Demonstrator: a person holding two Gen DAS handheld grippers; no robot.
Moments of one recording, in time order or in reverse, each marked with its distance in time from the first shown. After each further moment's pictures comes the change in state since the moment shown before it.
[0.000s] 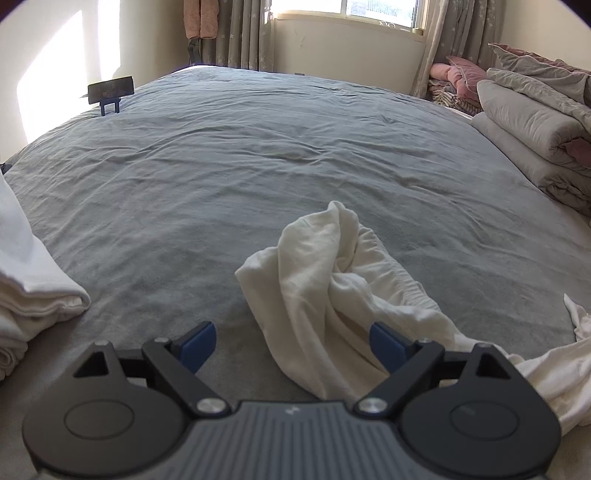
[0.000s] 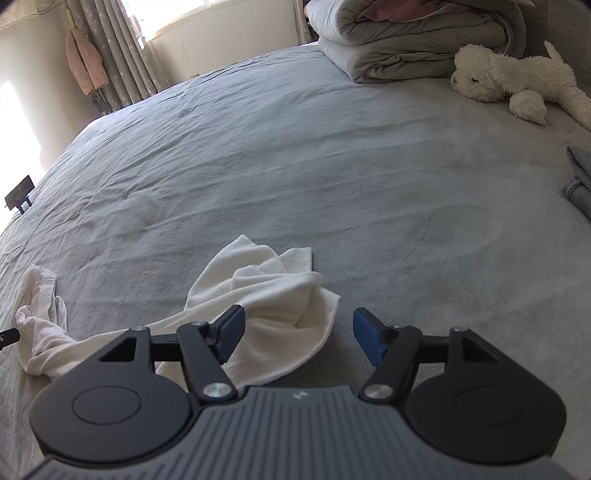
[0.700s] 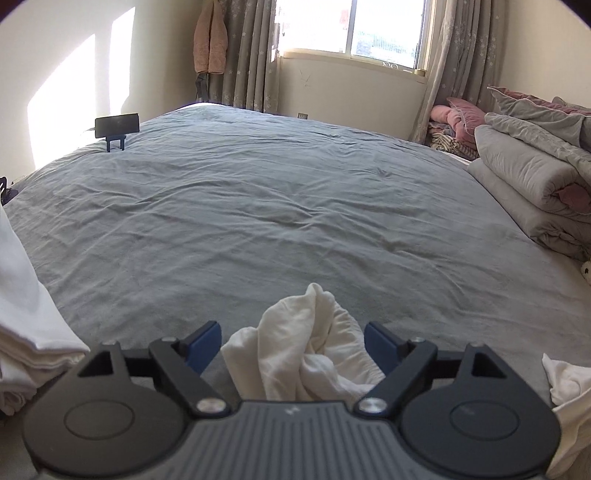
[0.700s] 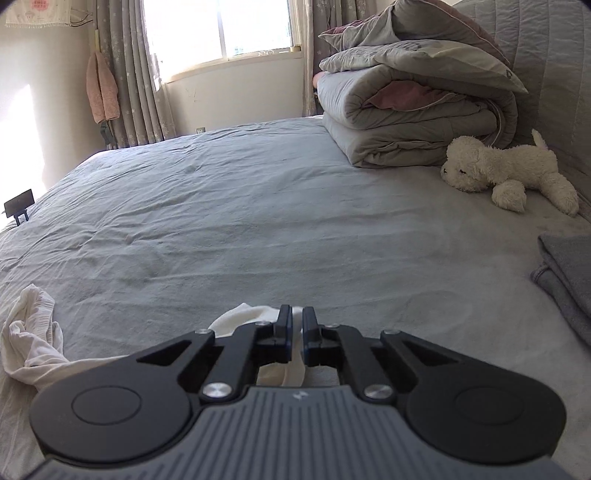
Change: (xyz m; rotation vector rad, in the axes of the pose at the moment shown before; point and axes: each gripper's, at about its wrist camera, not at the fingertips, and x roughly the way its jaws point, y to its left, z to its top) left arm -0.028 -0.015 0.036 -0.036 -0.133 -0.006; right arm -0.049 0.007 0.009 -0.094 -0.290 -0.097
